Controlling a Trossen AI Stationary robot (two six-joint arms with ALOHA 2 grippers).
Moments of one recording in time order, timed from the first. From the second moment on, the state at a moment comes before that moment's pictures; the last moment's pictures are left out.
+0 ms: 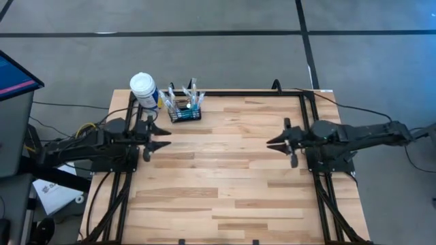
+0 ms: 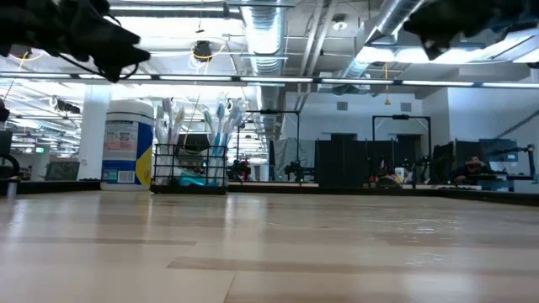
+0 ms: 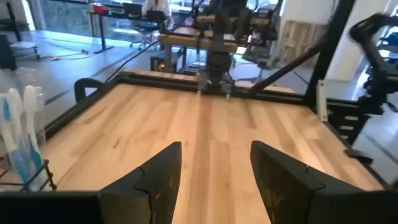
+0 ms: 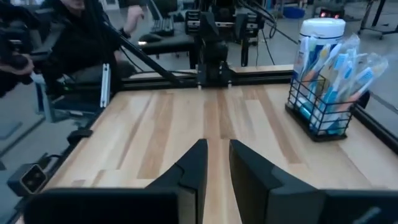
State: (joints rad) left arm 0.21 0.27 0.28 -0.12 0.12 -0.08; right arm 0.09 0.59 0.50 -0.12 0.05 0.08
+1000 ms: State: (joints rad) left arm 0.20 0.00 0.14 -0.11 0.18 -0.14; right arm 0.38 0.04 0.19 -0.23 0.18 0.27
